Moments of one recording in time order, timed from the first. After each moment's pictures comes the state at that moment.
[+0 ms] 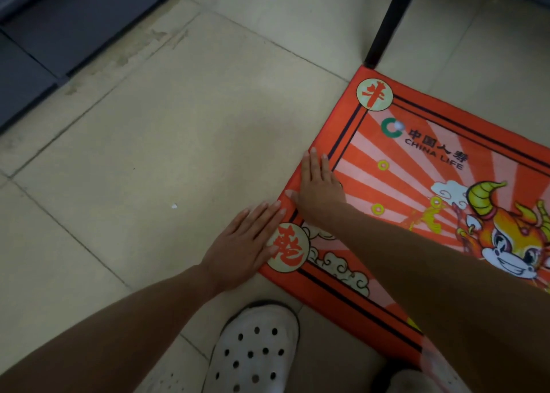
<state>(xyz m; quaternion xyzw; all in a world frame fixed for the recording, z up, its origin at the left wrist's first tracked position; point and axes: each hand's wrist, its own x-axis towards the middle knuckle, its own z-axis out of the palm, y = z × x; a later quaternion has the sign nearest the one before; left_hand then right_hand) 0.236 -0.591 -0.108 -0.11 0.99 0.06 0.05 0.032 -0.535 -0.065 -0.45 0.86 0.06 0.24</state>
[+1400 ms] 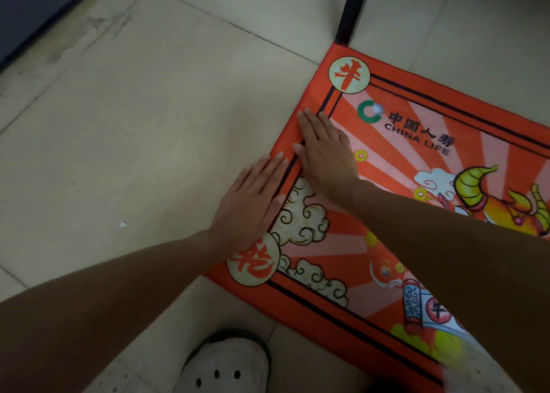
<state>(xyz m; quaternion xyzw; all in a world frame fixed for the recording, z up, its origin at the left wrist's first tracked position) 0.123 -0.607 -0.113 -0.16 0.98 0.10 -0.01 -0.052 -0.531 -0.077 -0.48 0.87 -0.05 0.11</state>
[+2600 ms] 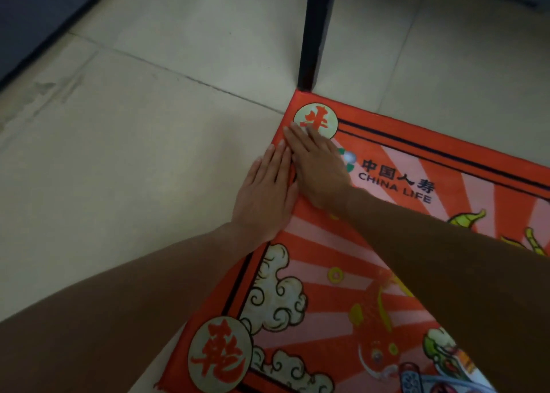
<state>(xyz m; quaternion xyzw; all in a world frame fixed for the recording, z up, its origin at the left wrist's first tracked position) -0.029 -0.633 -0.113 -0.19 0.98 0.11 -0.02 -0.152 -0.560 -0.097 -0.49 0.86 -0.04 0.09</state>
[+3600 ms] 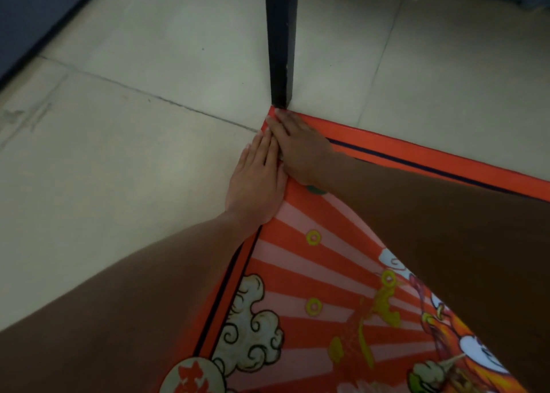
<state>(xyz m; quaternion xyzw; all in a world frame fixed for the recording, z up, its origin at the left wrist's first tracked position) -0.101 -0.652 -0.116 -0.21 0.96 0.15 -0.06 -0.225 -0.592 -0.092 -0.53 0.84 -0.04 0.11</state>
